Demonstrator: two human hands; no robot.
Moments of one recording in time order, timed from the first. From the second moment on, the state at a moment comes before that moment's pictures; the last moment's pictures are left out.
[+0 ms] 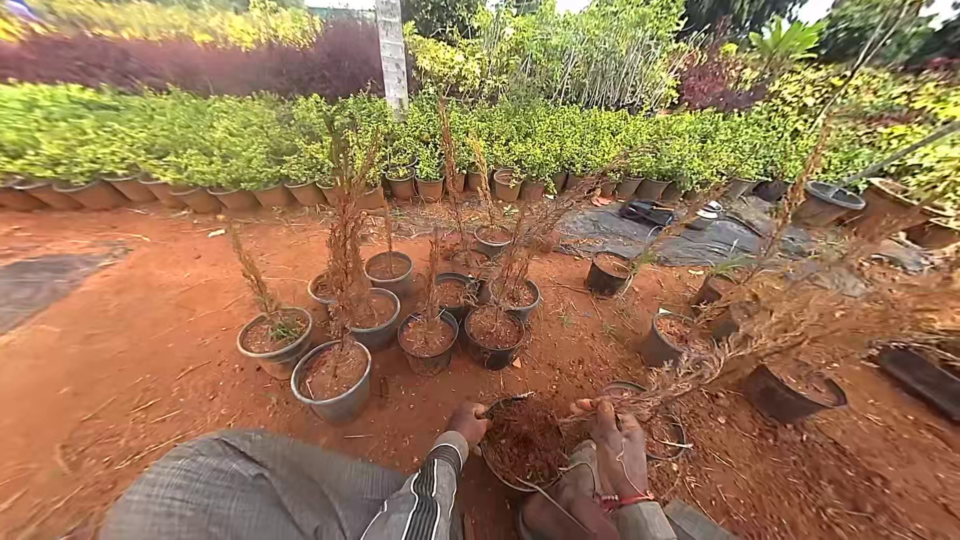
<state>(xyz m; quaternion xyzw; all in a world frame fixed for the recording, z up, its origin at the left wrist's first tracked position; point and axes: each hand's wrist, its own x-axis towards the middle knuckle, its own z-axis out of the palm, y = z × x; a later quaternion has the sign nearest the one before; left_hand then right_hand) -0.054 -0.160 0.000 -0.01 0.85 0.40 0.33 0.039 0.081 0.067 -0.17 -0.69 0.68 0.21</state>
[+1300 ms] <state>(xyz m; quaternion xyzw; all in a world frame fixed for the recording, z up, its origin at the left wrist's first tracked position) -0.051 -0.157 -0.001 -0.04 0.83 0.45 0.34 0.044 0.092 0.078 -0.23 -0.89 0.38 0.13</state>
